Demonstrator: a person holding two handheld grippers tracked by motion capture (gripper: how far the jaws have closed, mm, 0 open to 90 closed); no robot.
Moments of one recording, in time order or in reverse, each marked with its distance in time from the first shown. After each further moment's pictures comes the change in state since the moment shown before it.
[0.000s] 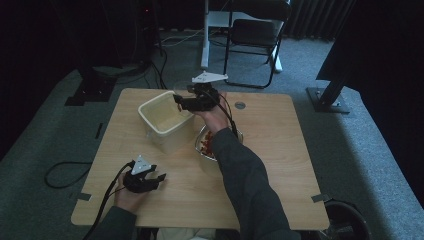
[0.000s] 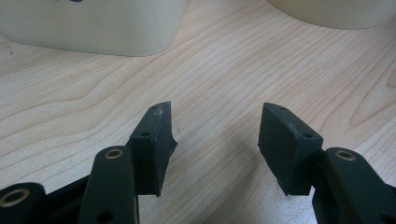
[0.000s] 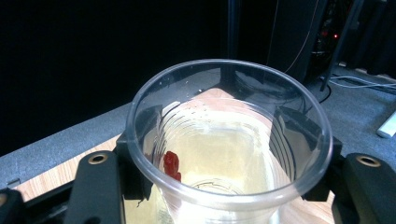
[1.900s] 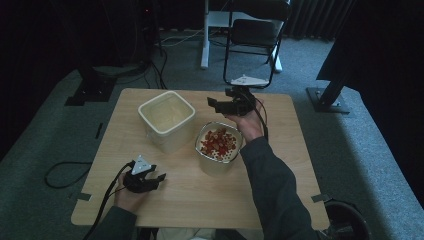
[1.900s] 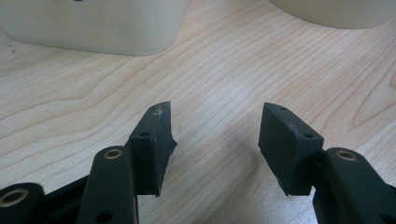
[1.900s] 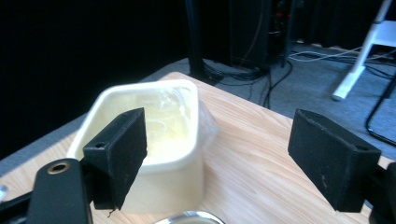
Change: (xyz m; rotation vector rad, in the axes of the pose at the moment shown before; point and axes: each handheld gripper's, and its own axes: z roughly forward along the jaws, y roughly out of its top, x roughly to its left) left arm 0.000 0.000 0.000 0.002 0.006 -0.002; right arm -0.043 -0.023 -0.083 0.025 -0.127 0.112
